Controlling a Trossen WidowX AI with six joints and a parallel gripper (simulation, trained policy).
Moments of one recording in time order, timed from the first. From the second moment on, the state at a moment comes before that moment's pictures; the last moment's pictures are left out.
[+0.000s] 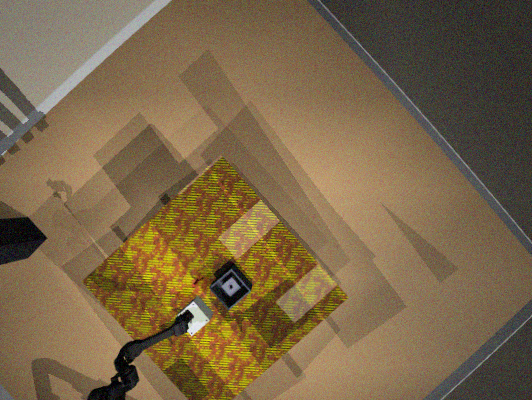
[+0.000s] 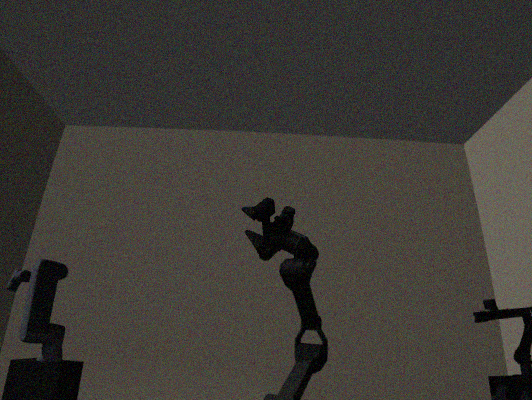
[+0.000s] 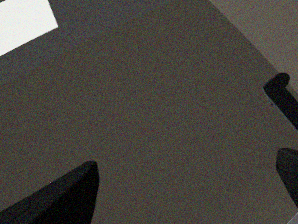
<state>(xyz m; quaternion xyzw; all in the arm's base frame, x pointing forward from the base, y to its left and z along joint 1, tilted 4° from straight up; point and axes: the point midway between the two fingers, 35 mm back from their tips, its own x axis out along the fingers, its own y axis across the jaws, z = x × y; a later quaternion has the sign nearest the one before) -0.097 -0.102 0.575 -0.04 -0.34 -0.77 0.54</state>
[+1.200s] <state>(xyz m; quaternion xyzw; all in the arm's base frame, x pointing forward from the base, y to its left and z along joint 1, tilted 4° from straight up) 0.240 -0.156 0.387 -0.07 0.05 -0.52 0.85</state>
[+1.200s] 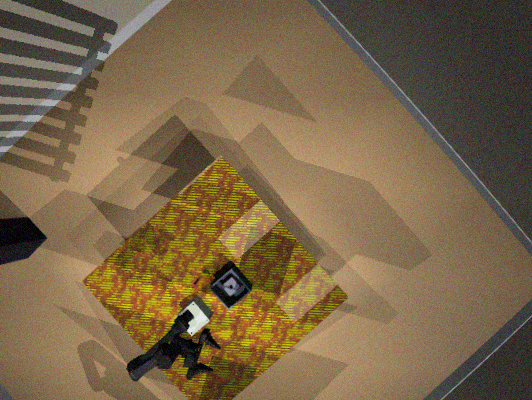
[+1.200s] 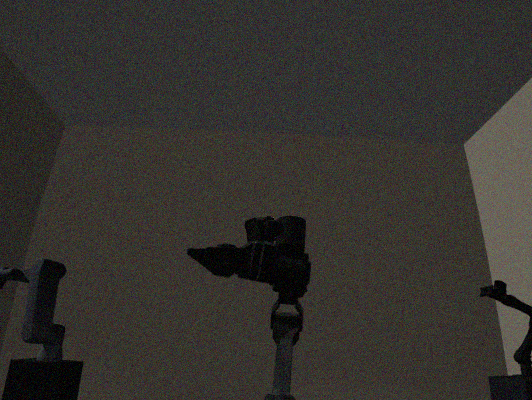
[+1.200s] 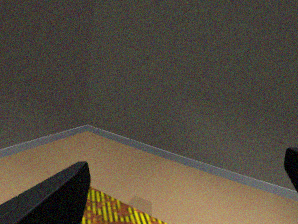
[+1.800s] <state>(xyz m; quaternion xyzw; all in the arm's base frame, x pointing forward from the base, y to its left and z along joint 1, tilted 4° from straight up) 0.294 -0.064 0.247 -0.01 0.29 -0.34 0.90</state>
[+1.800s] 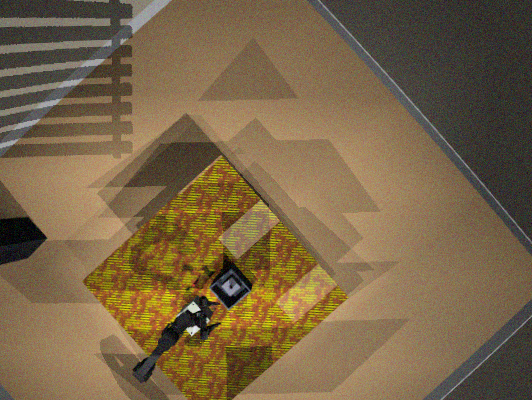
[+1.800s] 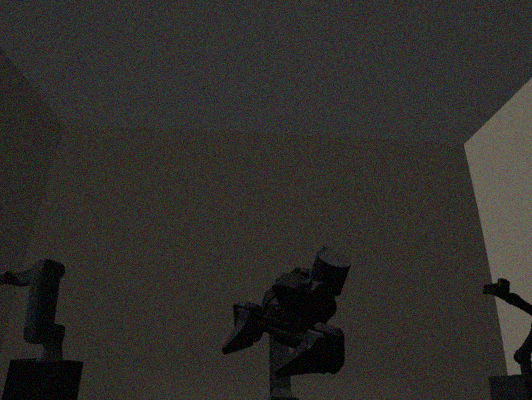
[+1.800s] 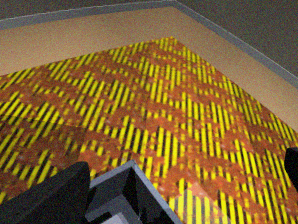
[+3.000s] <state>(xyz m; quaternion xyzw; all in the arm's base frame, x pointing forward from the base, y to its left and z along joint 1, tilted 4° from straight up) 0.177 0.099 0.090 0.12 0.64 -0.30 0.69</state>
